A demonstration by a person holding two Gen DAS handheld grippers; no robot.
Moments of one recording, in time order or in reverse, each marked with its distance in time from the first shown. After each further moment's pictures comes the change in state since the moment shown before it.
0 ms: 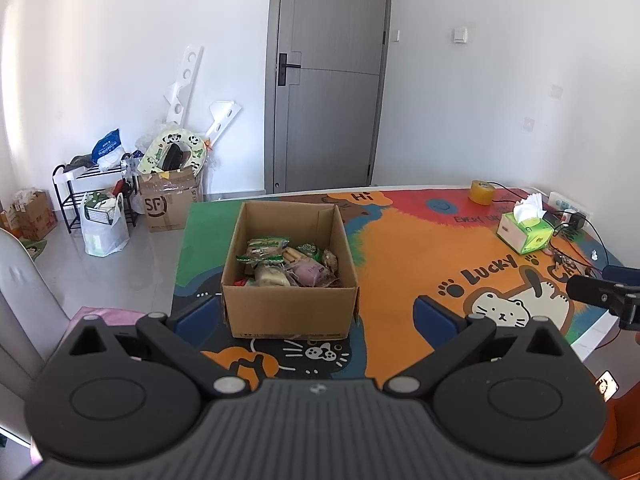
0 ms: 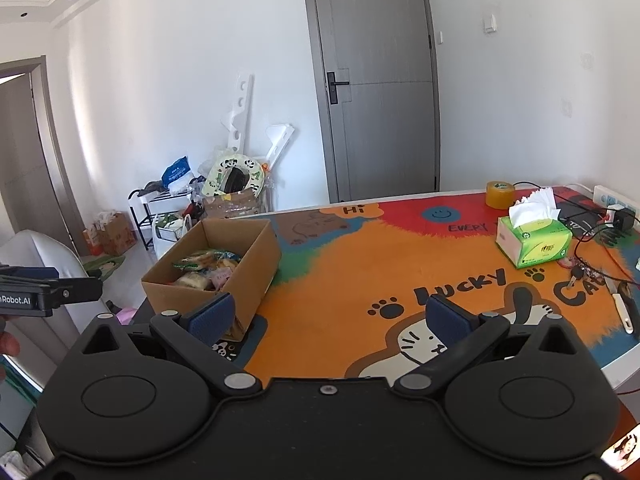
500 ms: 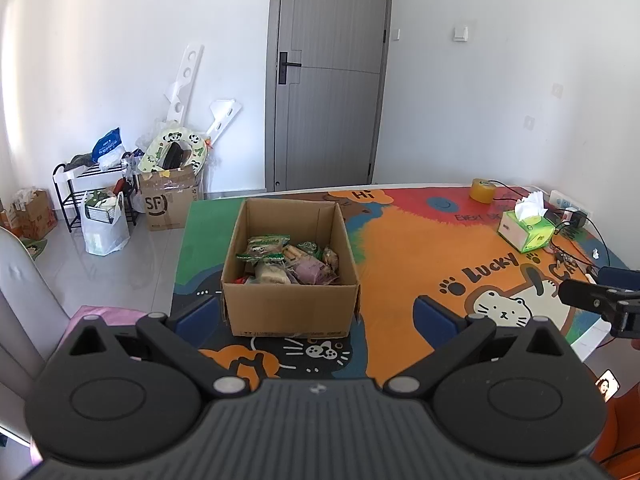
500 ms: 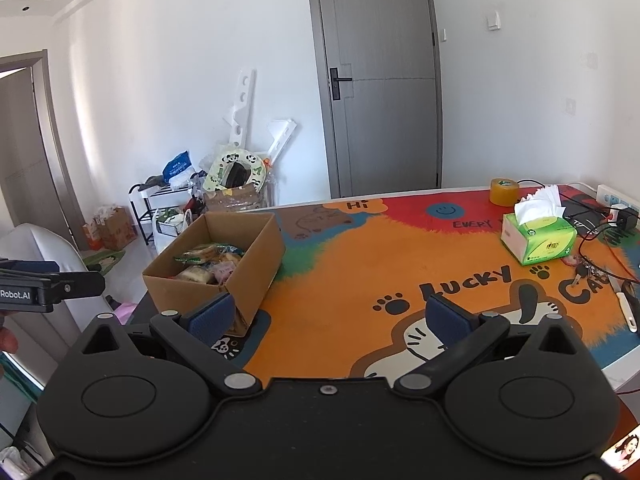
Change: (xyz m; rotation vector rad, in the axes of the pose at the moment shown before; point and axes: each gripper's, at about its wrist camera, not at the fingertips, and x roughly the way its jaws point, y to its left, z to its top) left arm 0.001 0.001 0.000 0.000 0.005 0.001; right arm 0.005 0.006 -0.002 -0.010 0.006 -0.002
